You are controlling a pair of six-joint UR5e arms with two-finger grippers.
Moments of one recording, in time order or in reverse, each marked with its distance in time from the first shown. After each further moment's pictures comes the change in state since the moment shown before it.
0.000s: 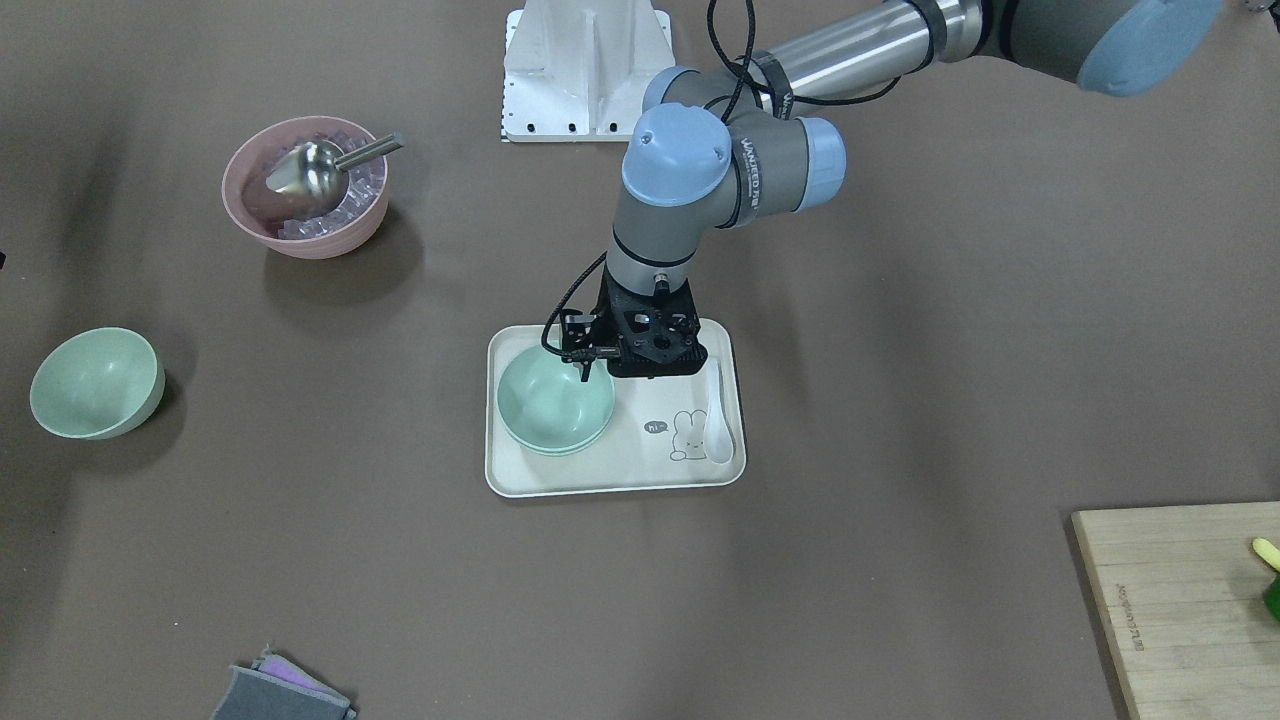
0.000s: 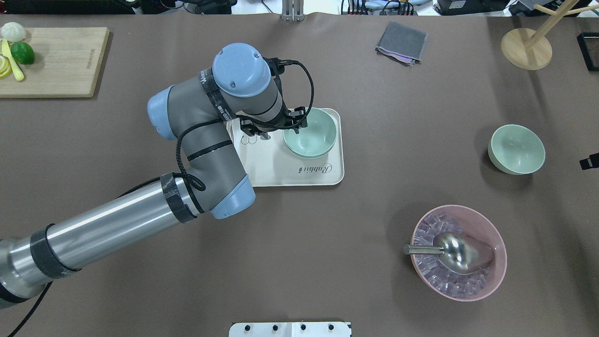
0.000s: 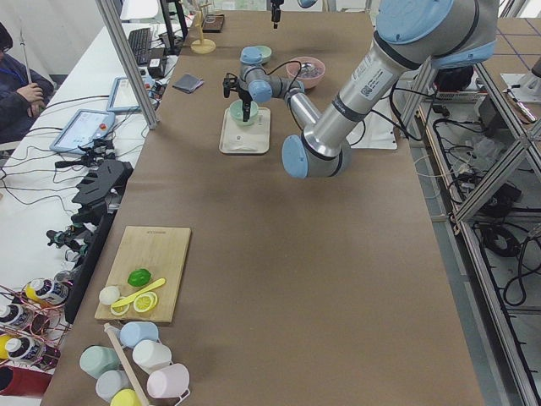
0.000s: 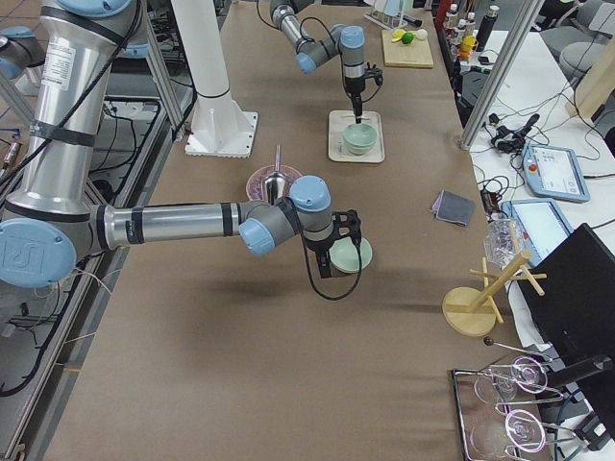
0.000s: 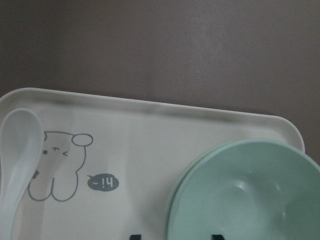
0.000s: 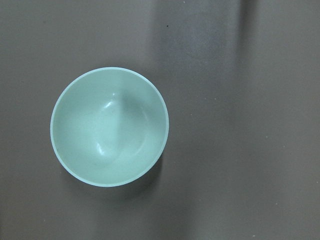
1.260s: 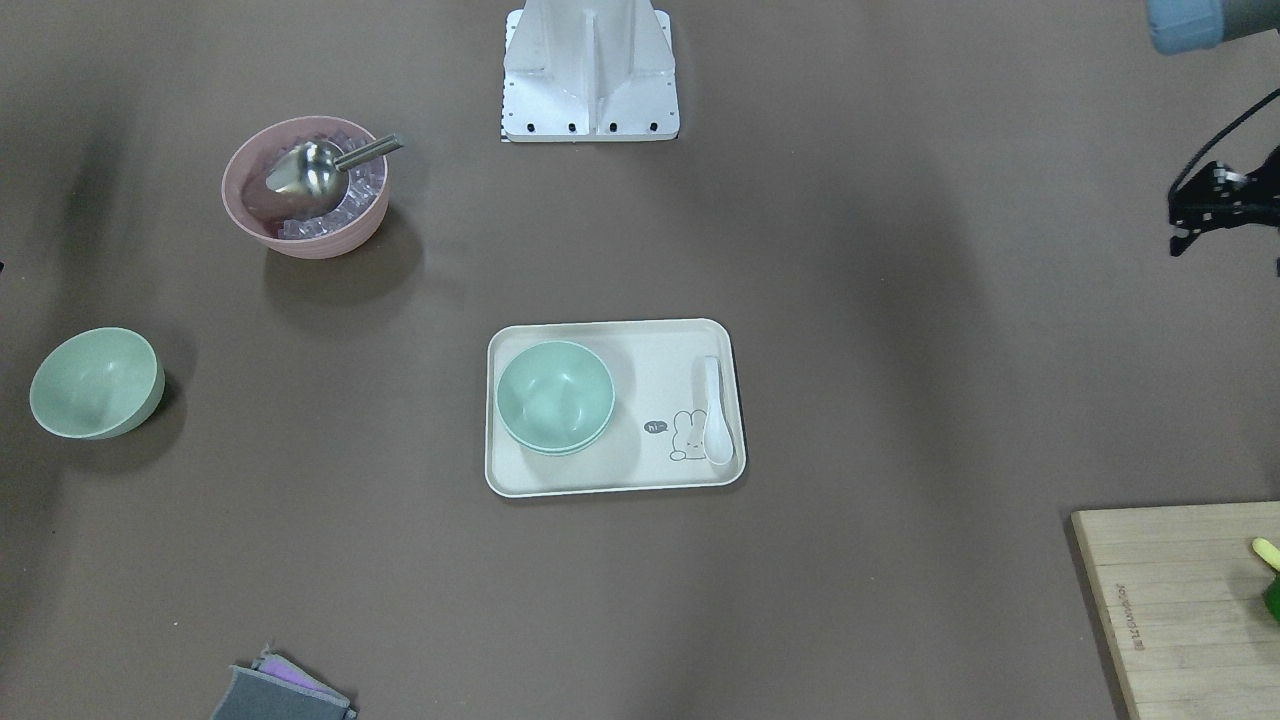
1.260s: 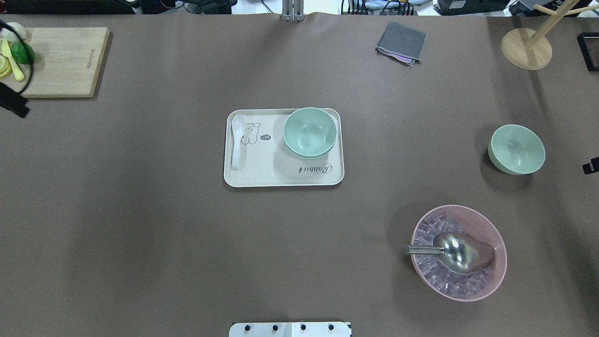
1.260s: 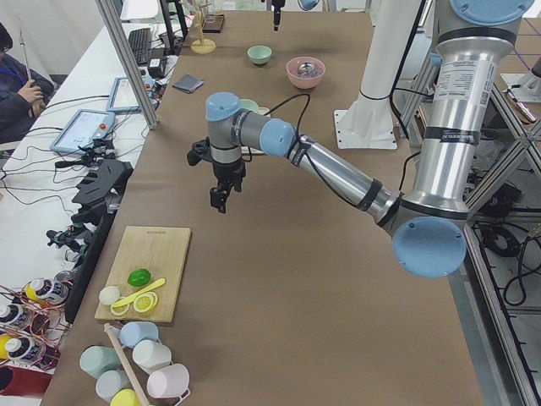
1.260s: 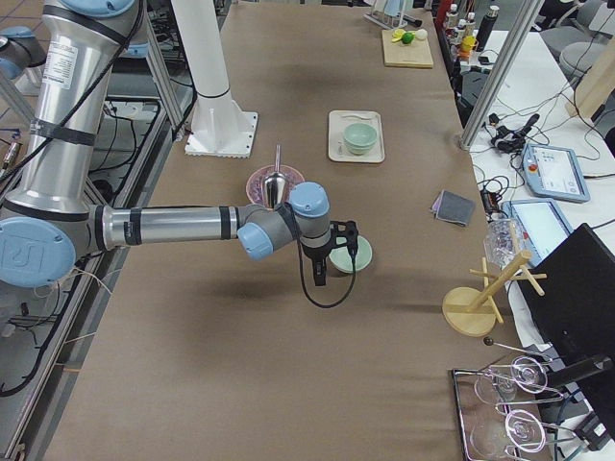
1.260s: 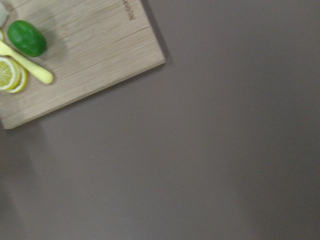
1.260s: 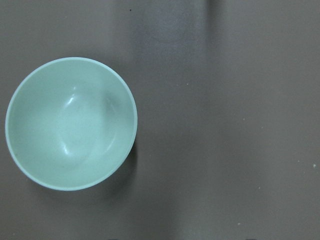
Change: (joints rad) left arm -0.717 0.742 -0.535 0.467 -0.278 1.353; right arm -0.036 0.004 -0.033 -0.003 -0.068 0.105
